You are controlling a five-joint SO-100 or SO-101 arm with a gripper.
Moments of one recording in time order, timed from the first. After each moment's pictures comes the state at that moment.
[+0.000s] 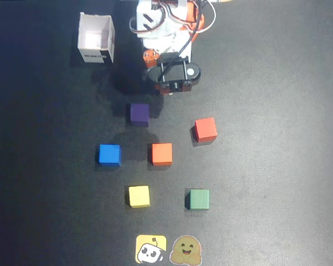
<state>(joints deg) 1.1 176.7 164.8 72.1 77.9</state>
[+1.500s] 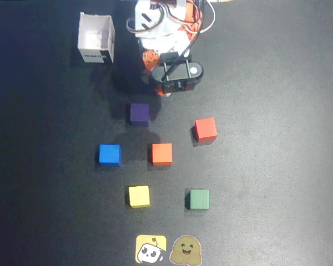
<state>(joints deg) 3.0 176.7 164.8 69.6 71.5</state>
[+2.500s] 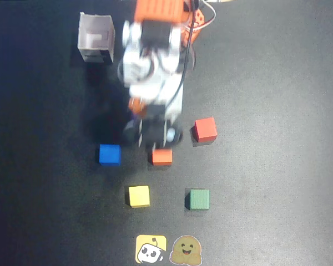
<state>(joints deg) 2.3 113.4 115.1 65.6 86.7</state>
